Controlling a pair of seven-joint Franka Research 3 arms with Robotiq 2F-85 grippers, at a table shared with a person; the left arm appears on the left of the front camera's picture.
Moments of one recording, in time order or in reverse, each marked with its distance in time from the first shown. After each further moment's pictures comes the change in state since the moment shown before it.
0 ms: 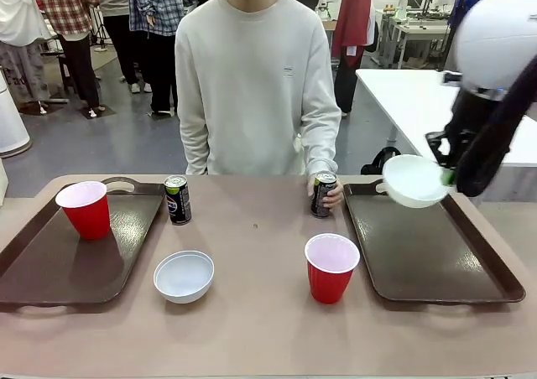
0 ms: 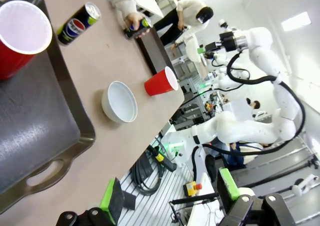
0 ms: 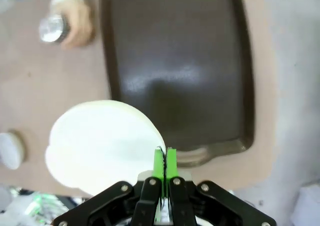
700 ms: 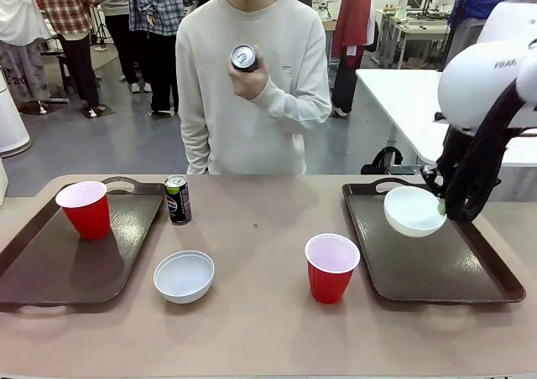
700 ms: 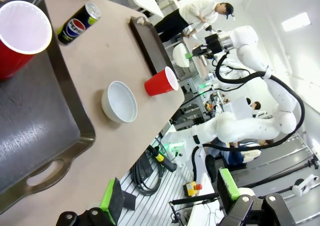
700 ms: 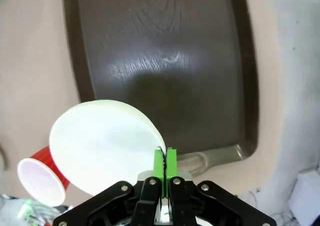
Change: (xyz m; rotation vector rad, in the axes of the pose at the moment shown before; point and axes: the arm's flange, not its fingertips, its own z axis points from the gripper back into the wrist) left arm 0.000 0.000 0.000 0.000 -0.001 0.000; right arm 0.008 -0.002 -0.074 -0.051 0.106 -0.009
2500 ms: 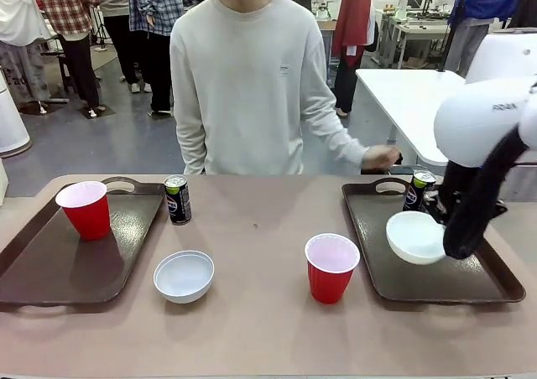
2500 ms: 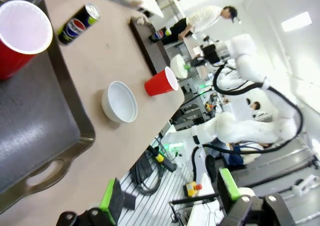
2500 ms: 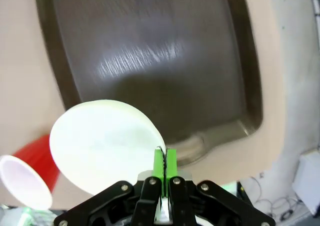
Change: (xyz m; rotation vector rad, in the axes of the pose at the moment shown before) left arm 0.000 0.000 0.000 0.000 -0.001 0.001; right arm -0.033 0.007 -0.022 -0.052 0.012 -0.079
